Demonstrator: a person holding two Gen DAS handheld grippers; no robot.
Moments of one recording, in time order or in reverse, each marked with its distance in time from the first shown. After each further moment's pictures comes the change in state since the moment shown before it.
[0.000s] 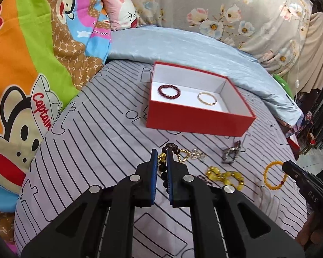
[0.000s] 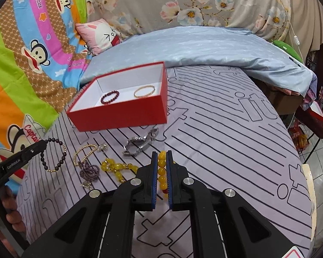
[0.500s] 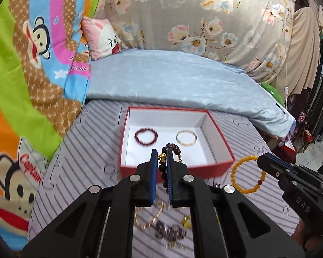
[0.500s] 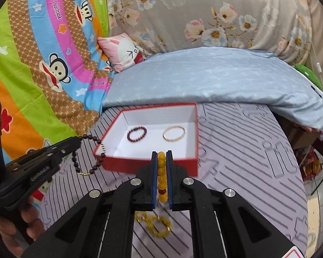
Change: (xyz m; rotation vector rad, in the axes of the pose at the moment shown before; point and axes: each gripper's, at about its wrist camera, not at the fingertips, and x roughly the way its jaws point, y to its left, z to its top) left arm 0.004 -0.050 0.080 0.101 -0.122 -0.032; right arm 0.005 0.038 0.087 -0.072 -0.096 0.127
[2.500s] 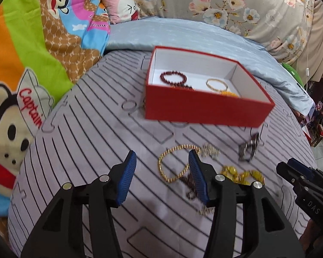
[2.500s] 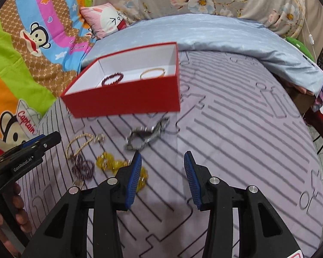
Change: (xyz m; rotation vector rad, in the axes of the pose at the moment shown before) left arm 0.031 0.031 -0.101 -0.062 0.181 0.101; right arm 0.038 -0.020 -0.101 0.035 0.196 -0.100
